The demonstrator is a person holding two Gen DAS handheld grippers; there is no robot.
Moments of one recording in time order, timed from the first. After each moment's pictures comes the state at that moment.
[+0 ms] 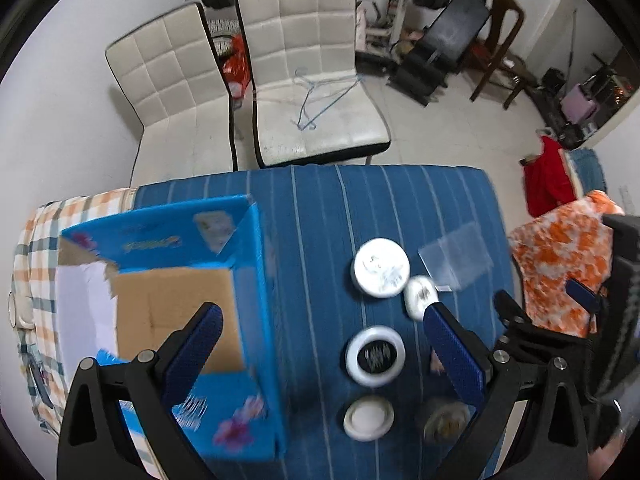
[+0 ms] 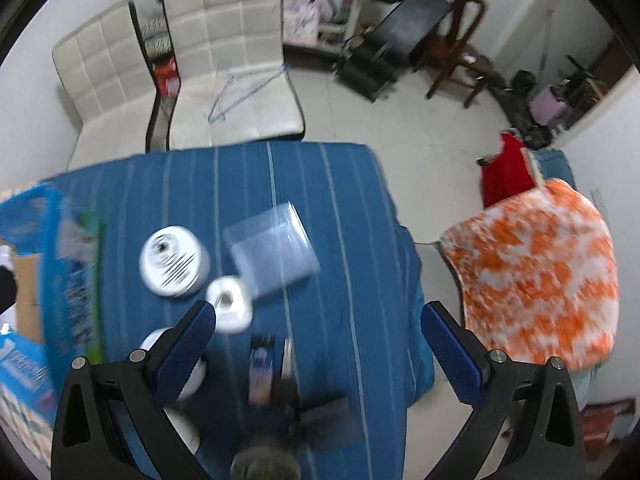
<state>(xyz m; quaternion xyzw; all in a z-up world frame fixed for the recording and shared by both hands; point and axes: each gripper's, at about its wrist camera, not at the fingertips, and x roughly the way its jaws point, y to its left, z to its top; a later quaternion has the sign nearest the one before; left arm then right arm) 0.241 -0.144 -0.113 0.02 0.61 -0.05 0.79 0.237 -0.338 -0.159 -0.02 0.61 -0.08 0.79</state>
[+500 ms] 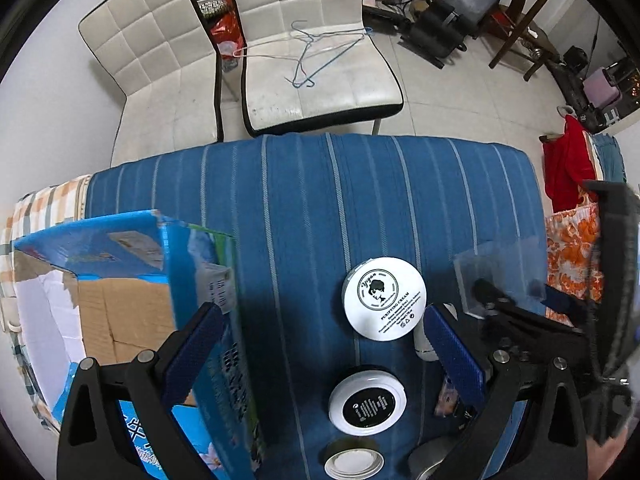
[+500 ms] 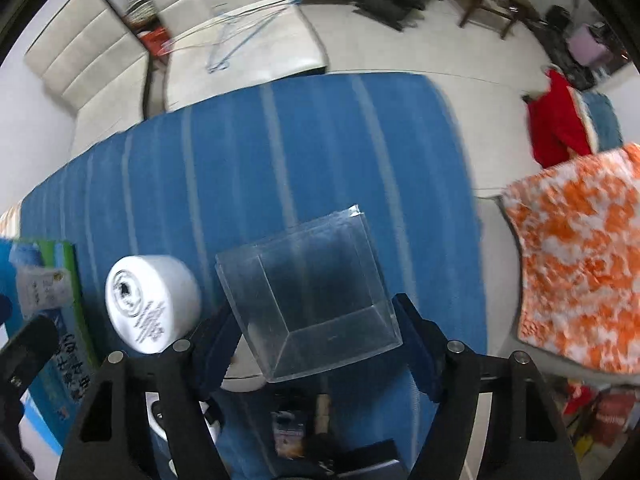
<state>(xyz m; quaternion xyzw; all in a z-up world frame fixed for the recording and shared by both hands) 0.296 -0.175 -0.192 0.03 0.67 -0.04 0.74 0.306 -0.362 -0.257 0.07 0.69 -0.05 0.72</state>
